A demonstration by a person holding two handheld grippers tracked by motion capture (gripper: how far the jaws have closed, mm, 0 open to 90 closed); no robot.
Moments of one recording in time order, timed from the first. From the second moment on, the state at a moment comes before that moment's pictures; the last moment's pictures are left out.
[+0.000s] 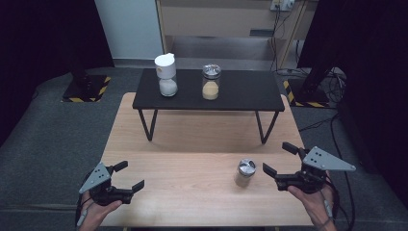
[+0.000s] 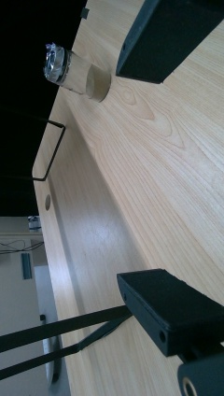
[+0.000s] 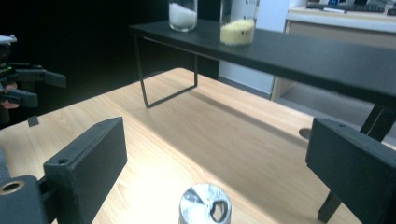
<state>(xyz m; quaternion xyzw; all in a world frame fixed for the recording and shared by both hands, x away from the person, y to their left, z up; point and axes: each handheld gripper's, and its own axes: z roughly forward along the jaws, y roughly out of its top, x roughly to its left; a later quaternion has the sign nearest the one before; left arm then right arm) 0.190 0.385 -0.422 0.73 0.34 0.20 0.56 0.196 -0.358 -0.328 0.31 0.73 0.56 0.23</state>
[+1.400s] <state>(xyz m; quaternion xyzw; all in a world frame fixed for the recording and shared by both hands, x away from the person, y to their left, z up) 0.189 0.386 -0.422 0.72 0.34 0.20 0.56 0.188 -0.378 -0.394 0.34 0.74 0.54 0.20</state>
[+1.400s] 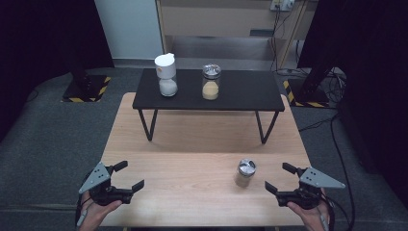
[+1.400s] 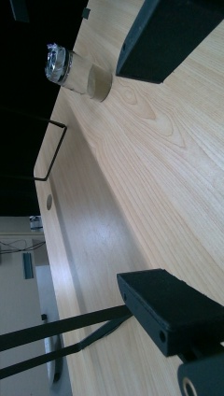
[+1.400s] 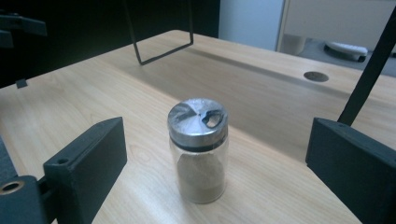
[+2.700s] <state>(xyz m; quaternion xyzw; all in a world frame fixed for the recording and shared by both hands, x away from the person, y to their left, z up) 0.187 0.388 -0.422 0.72 0.34 0.20 0.57 0.189 -0.383 -0.401 0.34 0.74 0.55 0.20</state>
